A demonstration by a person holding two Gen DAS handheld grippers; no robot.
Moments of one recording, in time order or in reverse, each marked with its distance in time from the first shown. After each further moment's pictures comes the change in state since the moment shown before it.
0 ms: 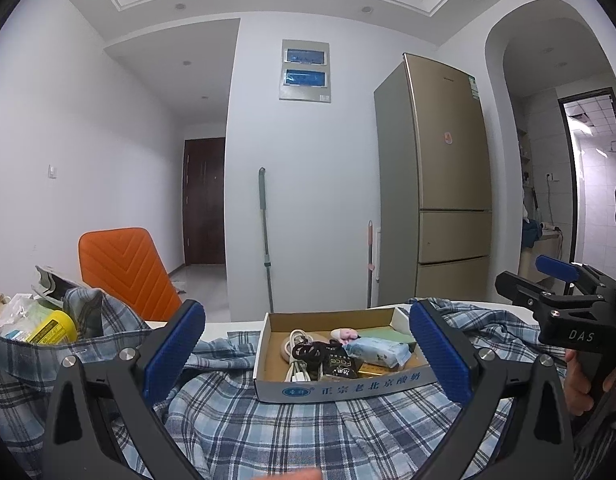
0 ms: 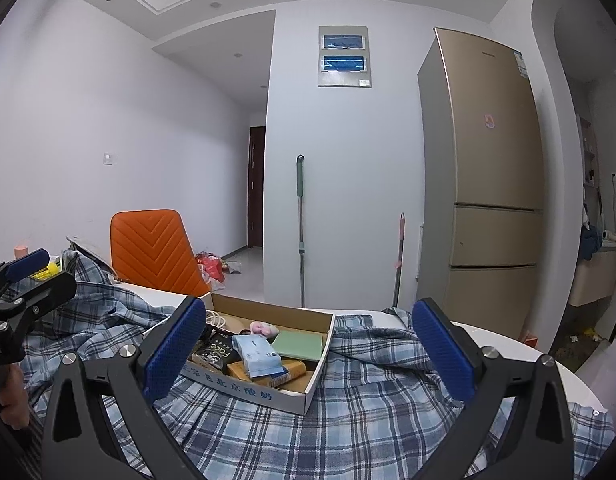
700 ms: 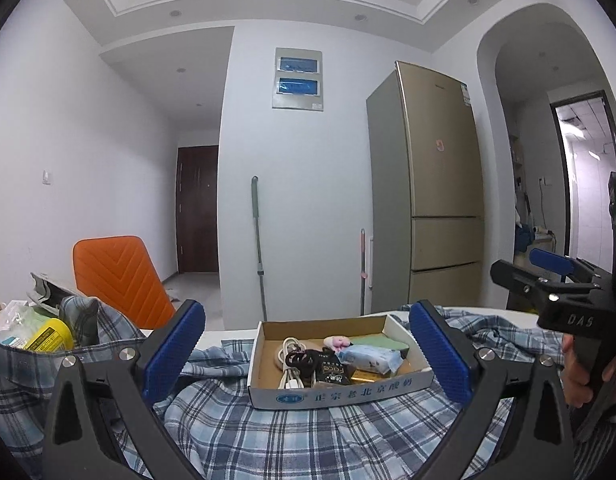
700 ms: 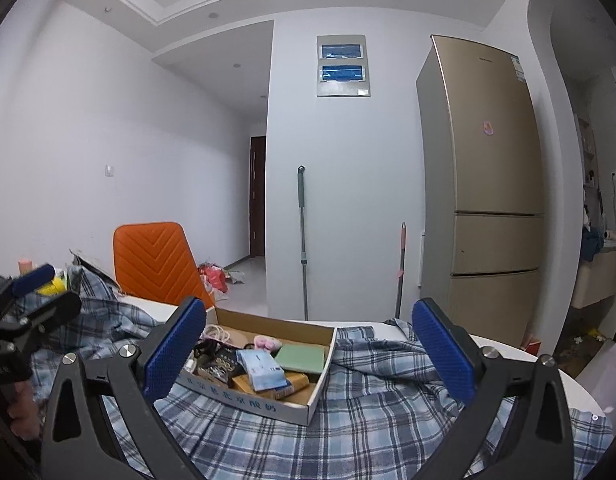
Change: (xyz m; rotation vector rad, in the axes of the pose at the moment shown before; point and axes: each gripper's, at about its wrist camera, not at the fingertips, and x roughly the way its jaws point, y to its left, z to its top) left arm -0.006 -0.005 0.003 0.016 -0.028 -0.028; right arm -0.007 -0.003 0.015 0.026 -0.033 0.010
